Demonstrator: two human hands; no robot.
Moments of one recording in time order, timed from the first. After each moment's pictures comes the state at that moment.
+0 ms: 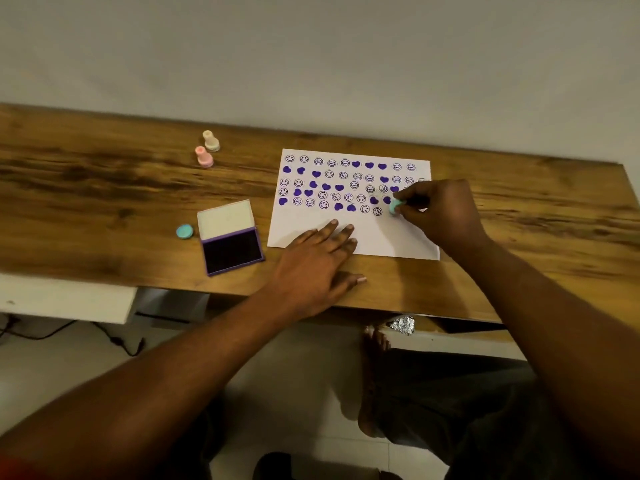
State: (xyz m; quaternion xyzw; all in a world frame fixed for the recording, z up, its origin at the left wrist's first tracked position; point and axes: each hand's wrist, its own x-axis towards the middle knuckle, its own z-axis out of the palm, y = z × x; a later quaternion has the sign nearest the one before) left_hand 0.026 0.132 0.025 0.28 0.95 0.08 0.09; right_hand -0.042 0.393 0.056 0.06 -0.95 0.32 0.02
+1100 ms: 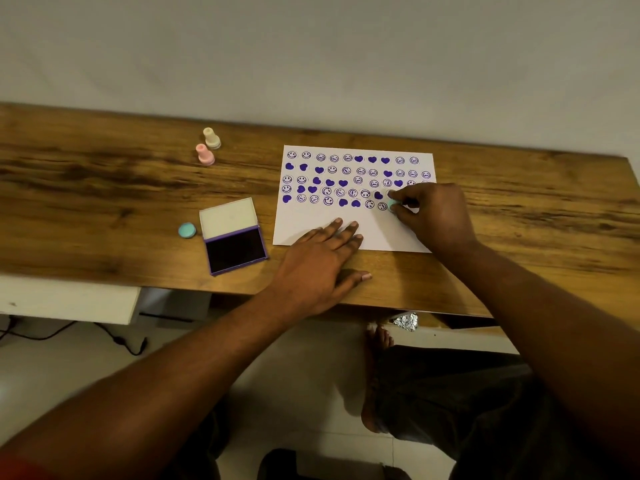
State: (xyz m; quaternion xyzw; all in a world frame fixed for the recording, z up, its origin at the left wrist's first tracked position) left_hand 0.025 0.132 0.022 0.28 0.95 0.10 0.09; right_hand -0.035 0.373 0.049 0.07 -0.97 0.24 0.05
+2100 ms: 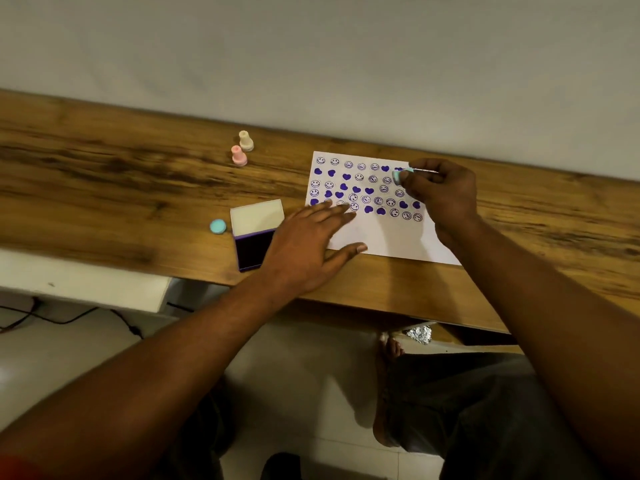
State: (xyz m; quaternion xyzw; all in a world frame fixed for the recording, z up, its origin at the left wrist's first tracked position) left_hand 0.014 0.083 0.050 0.18 0.96 0.22 0.00; right_hand -0.072 0.328 0.060 -0.13 -0.72 0.68 0.01
